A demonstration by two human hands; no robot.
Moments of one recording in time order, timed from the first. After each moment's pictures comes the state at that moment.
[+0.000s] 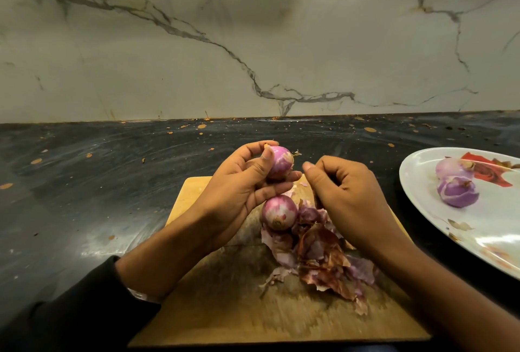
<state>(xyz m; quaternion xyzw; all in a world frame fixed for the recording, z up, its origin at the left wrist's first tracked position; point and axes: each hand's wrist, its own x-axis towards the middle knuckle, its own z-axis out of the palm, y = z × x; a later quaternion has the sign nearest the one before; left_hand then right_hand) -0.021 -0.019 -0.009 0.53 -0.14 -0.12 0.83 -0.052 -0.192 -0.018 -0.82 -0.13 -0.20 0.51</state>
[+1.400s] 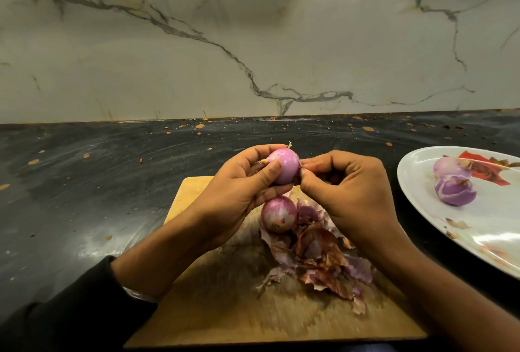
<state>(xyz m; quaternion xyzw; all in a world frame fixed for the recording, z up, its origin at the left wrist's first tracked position) -0.020 -0.020 -0.010 0.58 -0.17 -0.13 0.79 -0.050 -0.194 -0.020 -0.77 -0.12 -0.26 0.57</state>
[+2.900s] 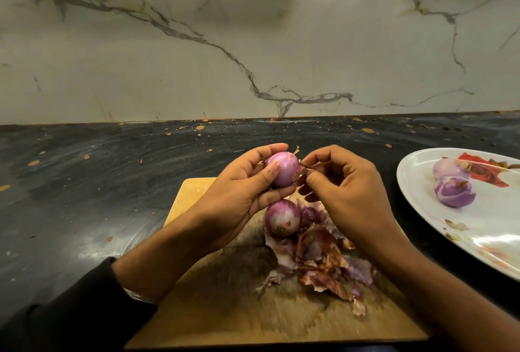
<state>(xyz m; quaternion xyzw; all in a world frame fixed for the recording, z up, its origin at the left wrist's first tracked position) -0.022 -0.021 -0.009 0.55 -0.16 -0.15 0.80 -0.047 -0.197 -0.021 -0.79 -0.09 -0.22 0.56</state>
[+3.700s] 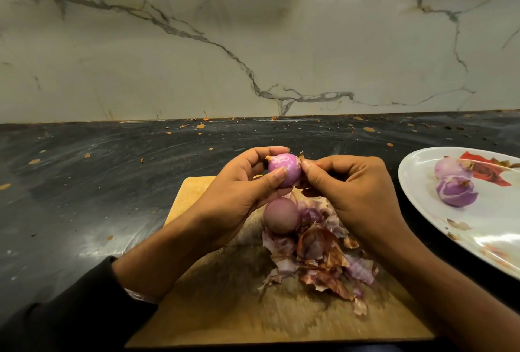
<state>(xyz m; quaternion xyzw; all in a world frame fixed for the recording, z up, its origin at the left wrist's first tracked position) -0.023 -0.020 -0.010 0.60 -0.17 -0.12 0.78 -0.047 -0.201 -0.020 -0.76 -0.12 -0.21 0.60</state>
